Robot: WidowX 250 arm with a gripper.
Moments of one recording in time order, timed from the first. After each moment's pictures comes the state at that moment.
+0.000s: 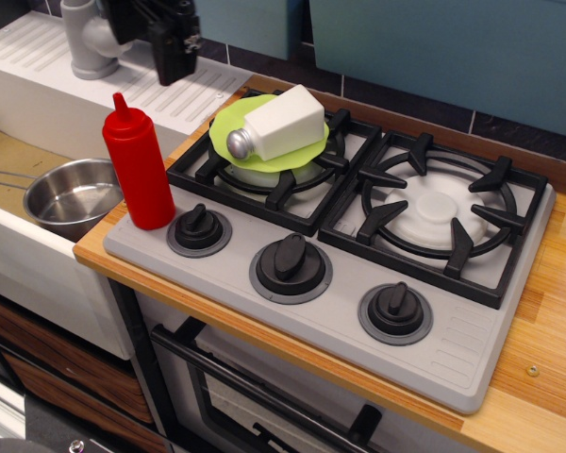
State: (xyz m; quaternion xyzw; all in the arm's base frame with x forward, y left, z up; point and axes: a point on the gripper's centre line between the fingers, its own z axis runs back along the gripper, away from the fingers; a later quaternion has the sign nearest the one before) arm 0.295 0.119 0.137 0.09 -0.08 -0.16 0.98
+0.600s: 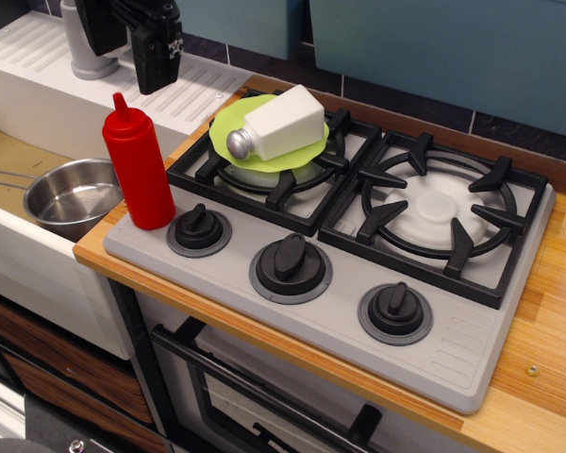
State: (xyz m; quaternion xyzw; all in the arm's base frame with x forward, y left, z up) arm 0.279 0.127 0.136 0.08 -0.04 -0.11 0.99
